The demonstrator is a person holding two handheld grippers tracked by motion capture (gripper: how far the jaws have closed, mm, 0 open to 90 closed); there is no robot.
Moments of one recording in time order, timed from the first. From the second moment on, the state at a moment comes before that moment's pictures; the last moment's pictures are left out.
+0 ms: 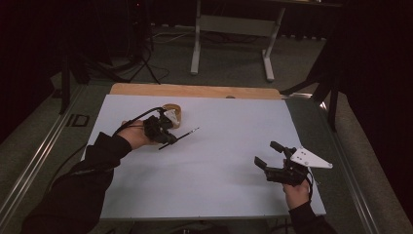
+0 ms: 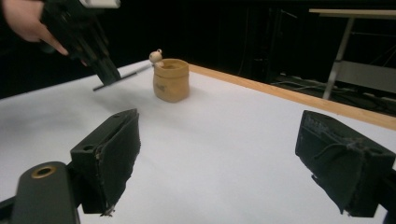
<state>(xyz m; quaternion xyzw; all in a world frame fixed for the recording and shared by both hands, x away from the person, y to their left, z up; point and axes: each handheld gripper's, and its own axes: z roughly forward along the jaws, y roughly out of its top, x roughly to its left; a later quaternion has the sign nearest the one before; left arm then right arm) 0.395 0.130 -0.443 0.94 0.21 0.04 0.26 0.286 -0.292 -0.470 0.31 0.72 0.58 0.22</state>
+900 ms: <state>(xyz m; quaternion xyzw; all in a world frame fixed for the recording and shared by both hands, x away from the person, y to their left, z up) 0.348 0.139 -0.456 0.83 0.31 0.05 0.45 0.312 -0.232 -0.417 0.31 0.71 0.62 0.14</state>
